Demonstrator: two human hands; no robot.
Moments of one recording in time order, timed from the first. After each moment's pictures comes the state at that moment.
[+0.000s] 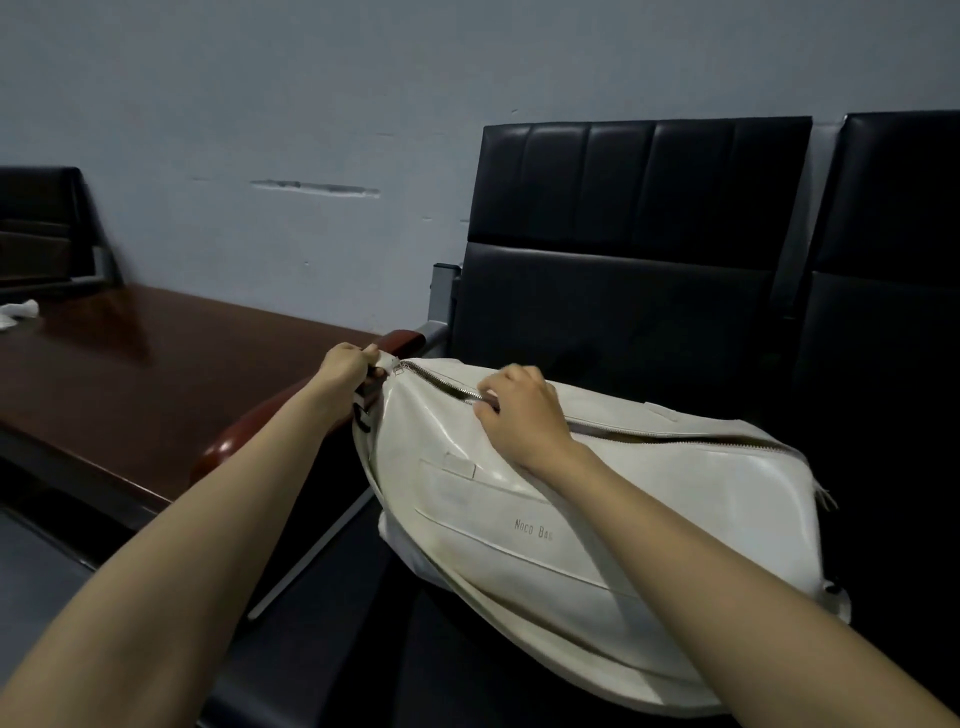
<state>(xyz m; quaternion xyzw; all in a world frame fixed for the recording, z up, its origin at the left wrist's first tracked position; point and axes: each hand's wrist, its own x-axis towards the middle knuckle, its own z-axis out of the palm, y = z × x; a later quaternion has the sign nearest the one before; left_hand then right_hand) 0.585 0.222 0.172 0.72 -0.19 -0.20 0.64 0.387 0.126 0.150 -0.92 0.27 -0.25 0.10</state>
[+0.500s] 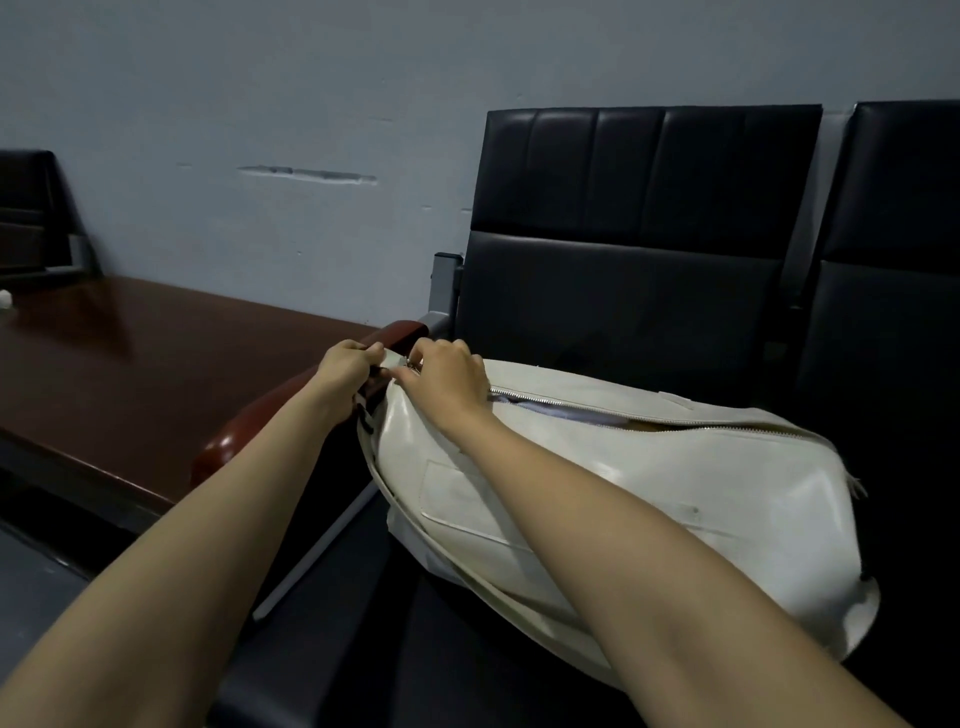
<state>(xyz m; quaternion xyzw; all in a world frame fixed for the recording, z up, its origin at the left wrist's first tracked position) 0.593 0.231 0.160 0.70 -0.22 -0.20 0.65 0.484 0.165 0.156 -0.91 0.27 -0.31 0.12</state>
